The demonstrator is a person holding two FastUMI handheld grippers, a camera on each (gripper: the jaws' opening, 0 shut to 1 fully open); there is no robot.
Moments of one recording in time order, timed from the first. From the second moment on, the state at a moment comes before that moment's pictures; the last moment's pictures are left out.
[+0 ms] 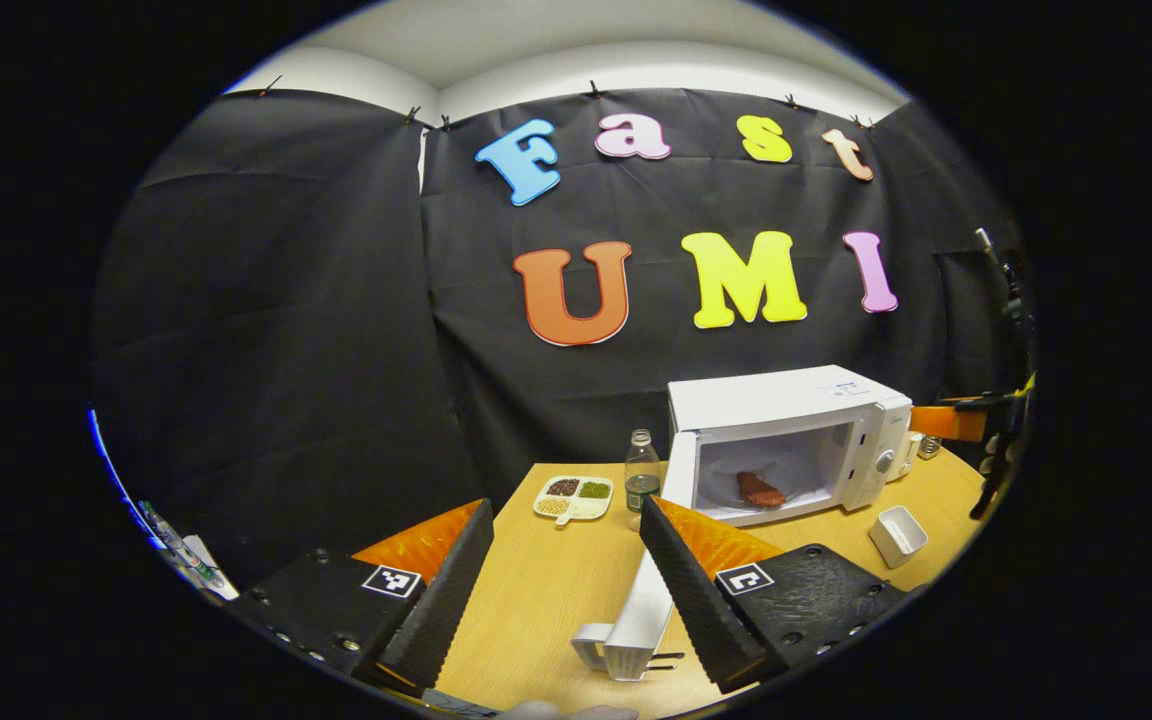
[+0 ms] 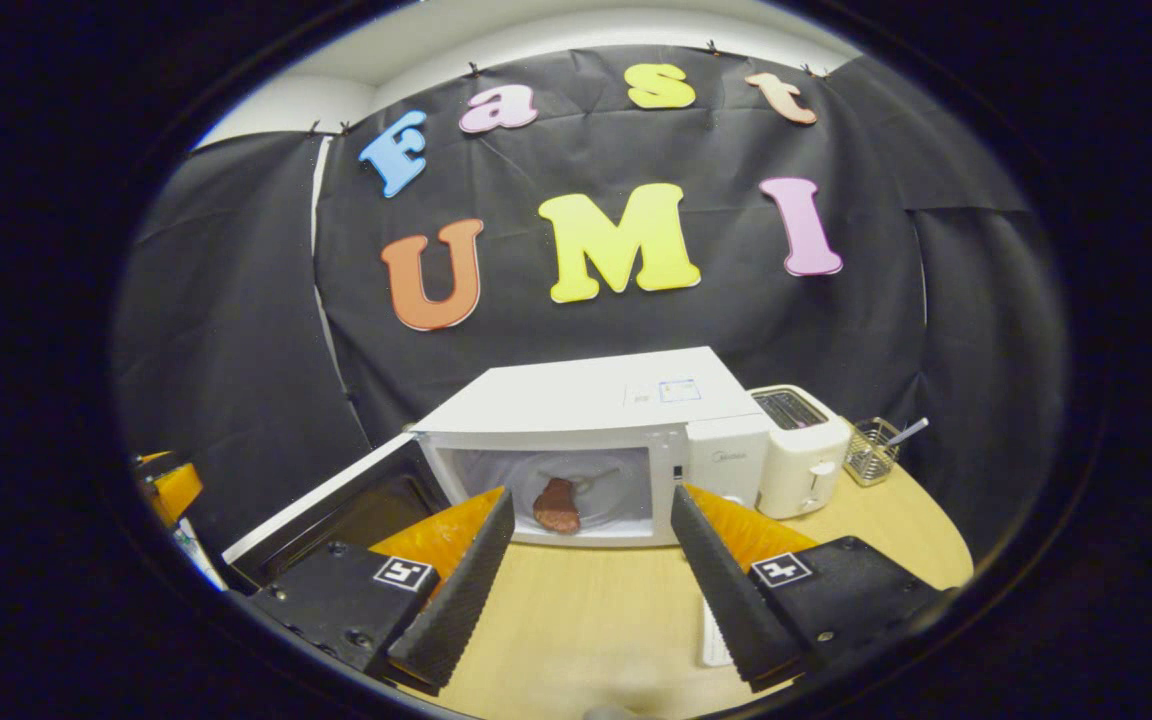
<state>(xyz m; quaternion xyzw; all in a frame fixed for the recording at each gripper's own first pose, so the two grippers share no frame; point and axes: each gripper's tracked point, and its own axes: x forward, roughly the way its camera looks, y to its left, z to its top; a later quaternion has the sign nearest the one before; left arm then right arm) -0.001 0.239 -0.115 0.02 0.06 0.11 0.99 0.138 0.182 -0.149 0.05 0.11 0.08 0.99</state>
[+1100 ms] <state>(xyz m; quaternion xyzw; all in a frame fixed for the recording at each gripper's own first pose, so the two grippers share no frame) 0.013 0.258 -0.270 -0.03 0.16 0.06 0.99 0.025 0.116 -0.103 0.00 0.12 0.02 0.99</state>
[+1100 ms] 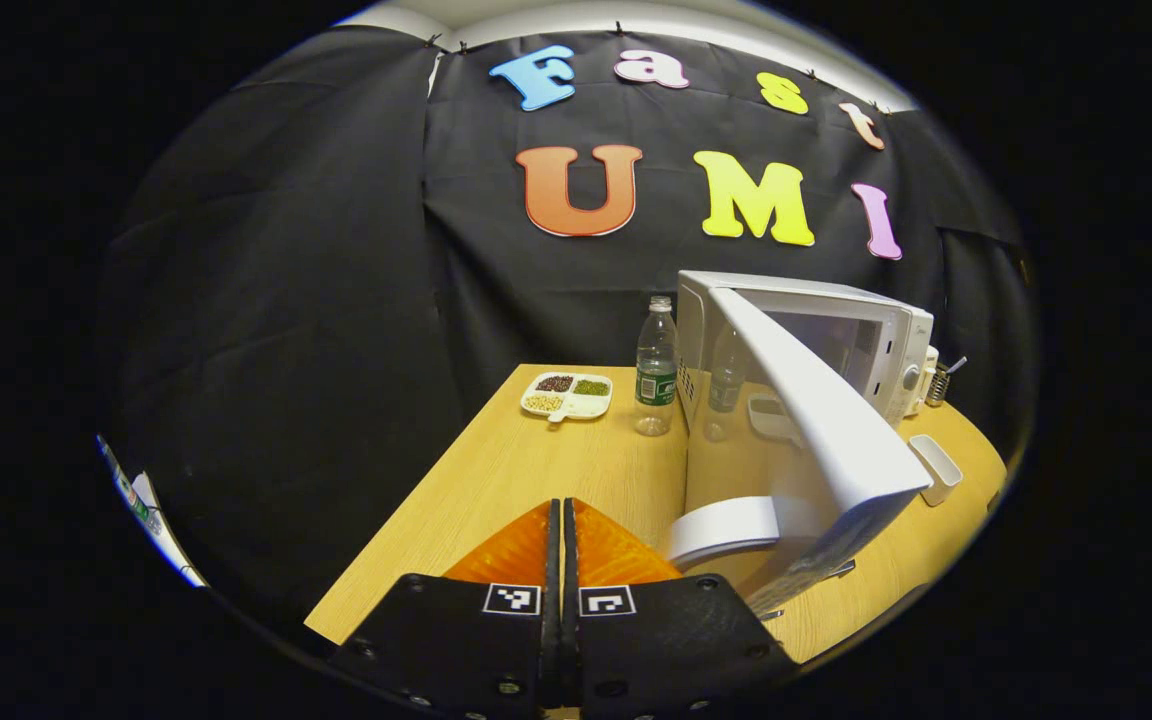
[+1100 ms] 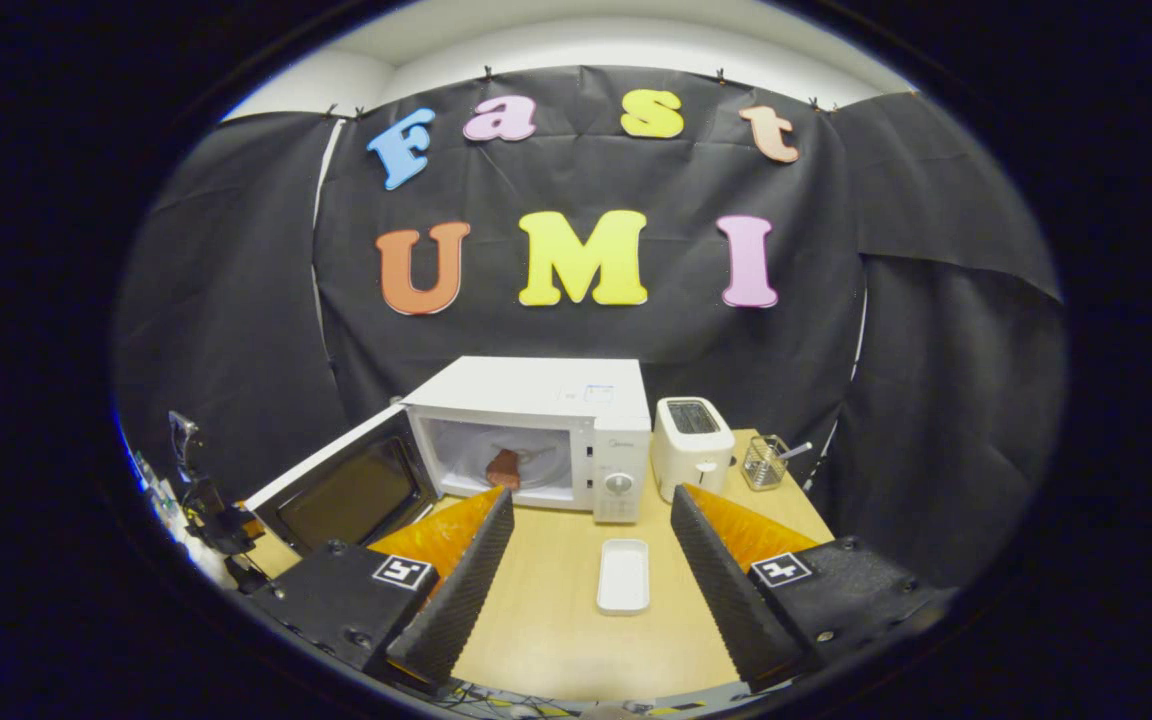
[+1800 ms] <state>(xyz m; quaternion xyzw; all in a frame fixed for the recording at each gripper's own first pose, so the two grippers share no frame) 0.018 0.098 -0.254 -0.01 0.15 -0.07 0.99 0.027 0.061 -0.086 0.01 0.11 0.00 0.99</state>
